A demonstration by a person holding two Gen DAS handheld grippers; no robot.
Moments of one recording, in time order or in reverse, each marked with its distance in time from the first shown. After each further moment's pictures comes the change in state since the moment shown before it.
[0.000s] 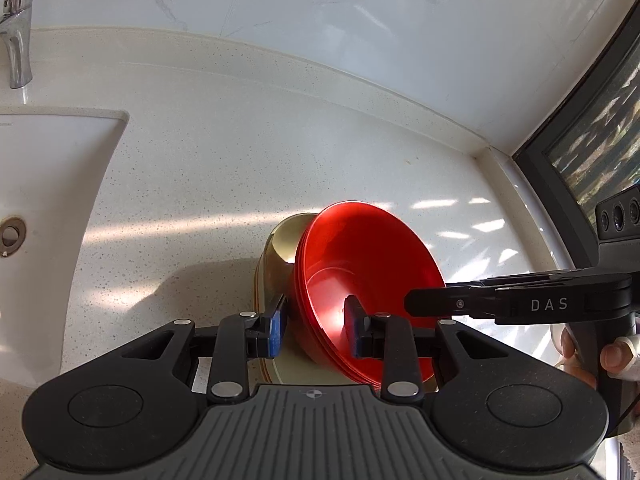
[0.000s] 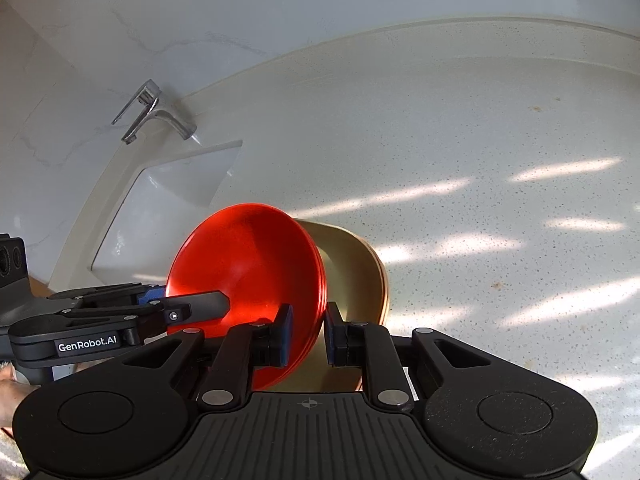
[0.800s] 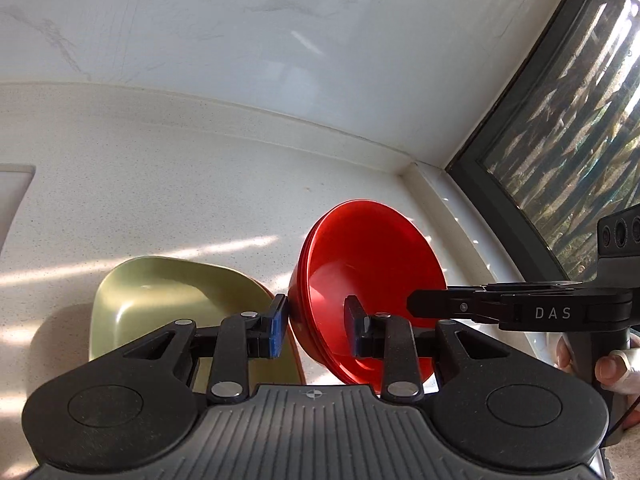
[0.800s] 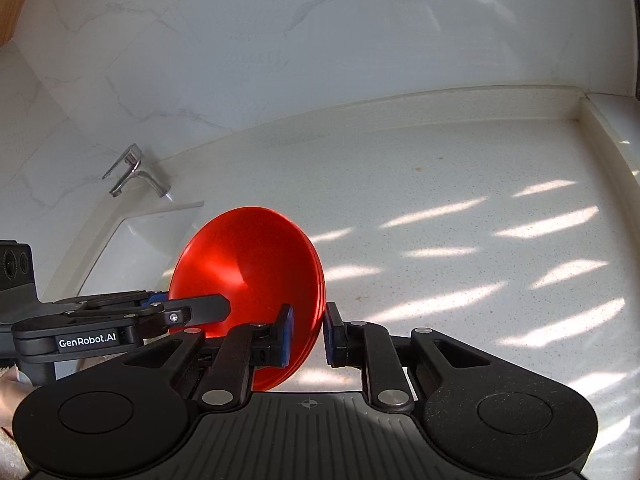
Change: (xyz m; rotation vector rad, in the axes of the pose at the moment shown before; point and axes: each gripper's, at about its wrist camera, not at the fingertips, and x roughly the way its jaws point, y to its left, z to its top) left arm -0.011 -0.090 -0.004 0.079 -0.102 -0.093; right arm -0.107 -0.049 -0.024 -0.019 -0.194 -0.067
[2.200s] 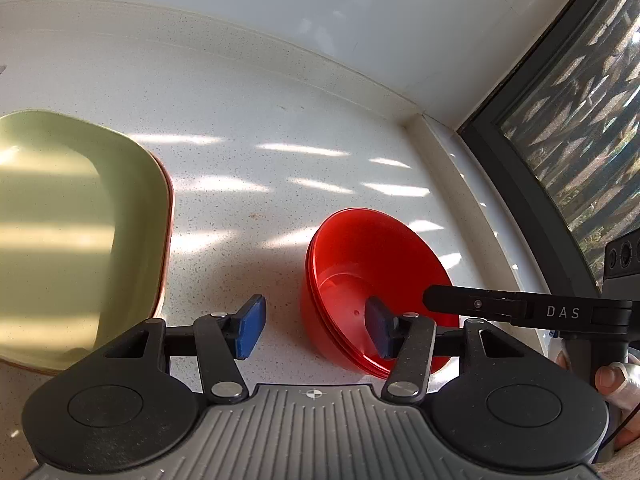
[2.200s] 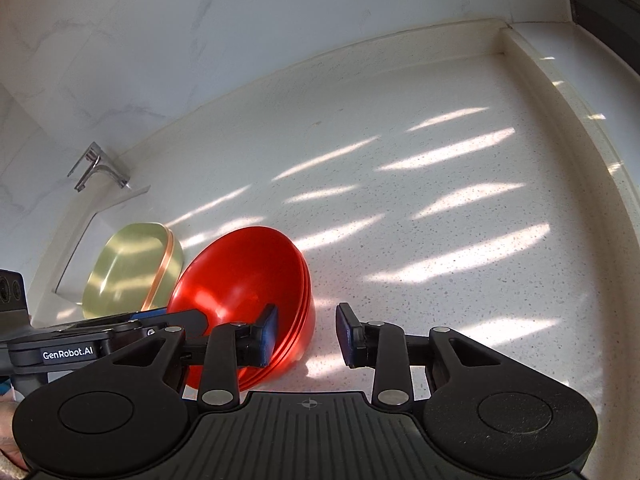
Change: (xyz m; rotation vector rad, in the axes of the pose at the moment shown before) left arm 0.086 -0.078 -0.068 -0.118 0.062 0.030; right arm -0.019 -0.122 -0.050 0.085 0.039 -0.009
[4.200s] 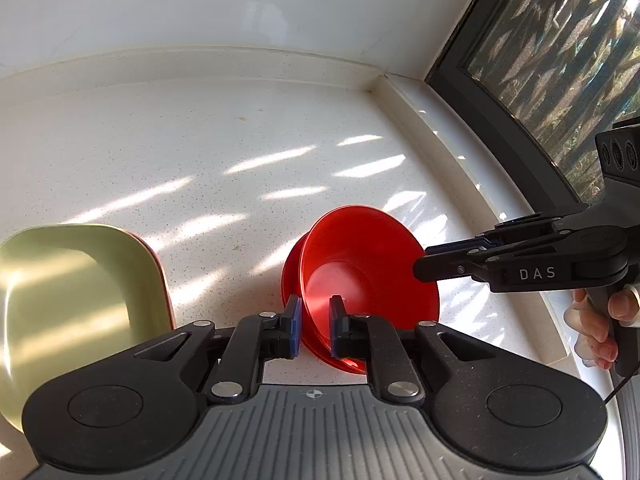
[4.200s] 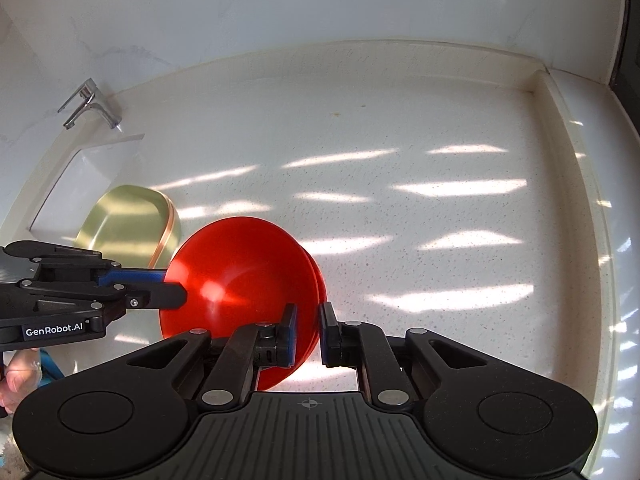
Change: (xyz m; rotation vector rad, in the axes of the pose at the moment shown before) left arm -0.030 -0.032 0.041 0.241 0.137 0.028; right arm -0.005 0.037 0.041 -0.184 0.162 -0.114
